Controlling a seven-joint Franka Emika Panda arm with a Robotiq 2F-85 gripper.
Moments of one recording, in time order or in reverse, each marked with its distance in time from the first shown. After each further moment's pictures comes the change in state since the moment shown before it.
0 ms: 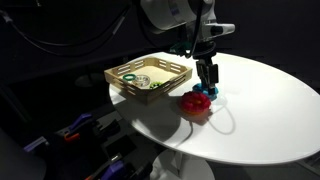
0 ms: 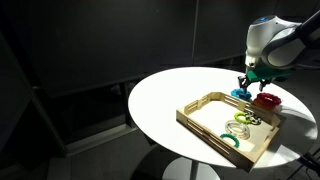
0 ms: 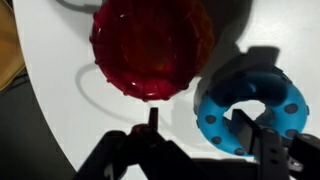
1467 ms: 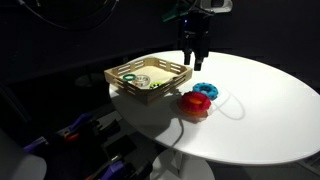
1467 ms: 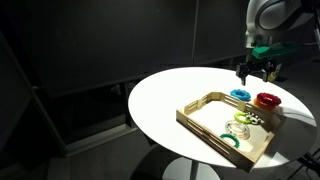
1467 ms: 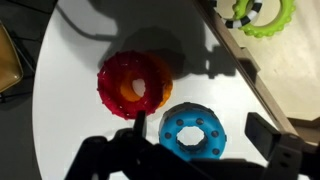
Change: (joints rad) arm -0.020 -0.121 0.089 0.091 0.325 -0.351 -0.361
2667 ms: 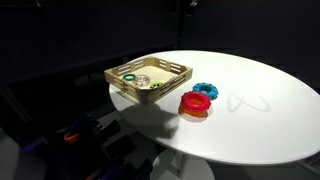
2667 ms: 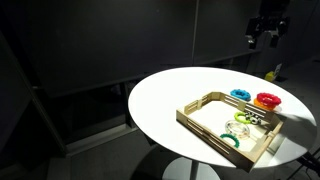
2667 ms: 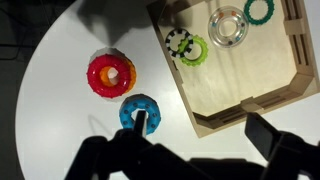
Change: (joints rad) arm -0.011 -0.252 0.057 0.103 0.157 -0.291 -0.300
